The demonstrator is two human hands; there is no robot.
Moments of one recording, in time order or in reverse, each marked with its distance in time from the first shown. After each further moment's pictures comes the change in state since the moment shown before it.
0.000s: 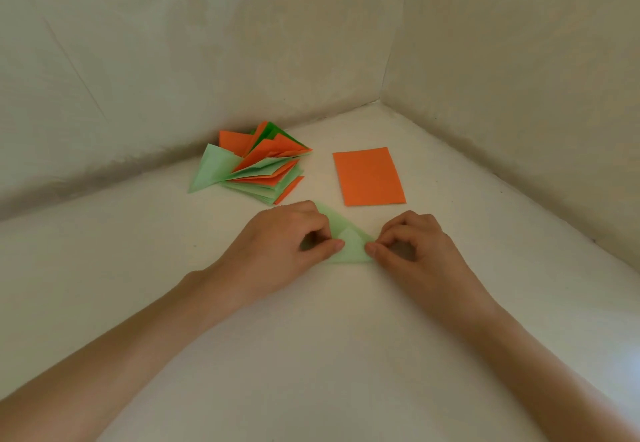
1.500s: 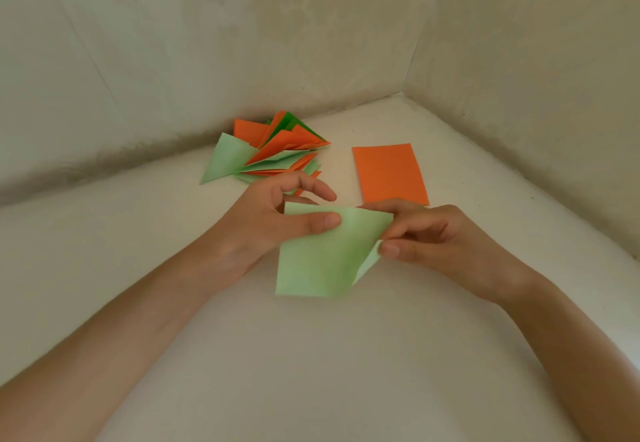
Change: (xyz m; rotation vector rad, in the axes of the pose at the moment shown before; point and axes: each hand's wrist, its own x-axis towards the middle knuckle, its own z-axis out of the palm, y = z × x) left_hand 0.000 -0.001 -0.028 -1.054 0.042 -0.412; right_hand 0.030 -0.009 -0.016 0.639 -0.419 -0.078
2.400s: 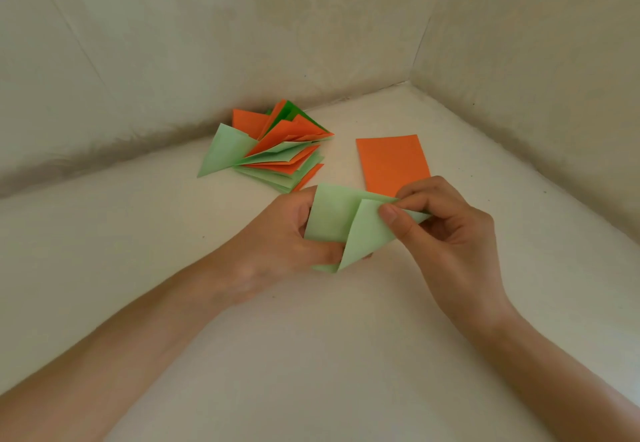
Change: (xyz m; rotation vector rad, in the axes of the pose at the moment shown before) left_hand -0.006 -0.010 0.013 -0.008 -0.219 0.015; right_hand 0.002 0.006 0.036 -0.132 0.577 -0.243
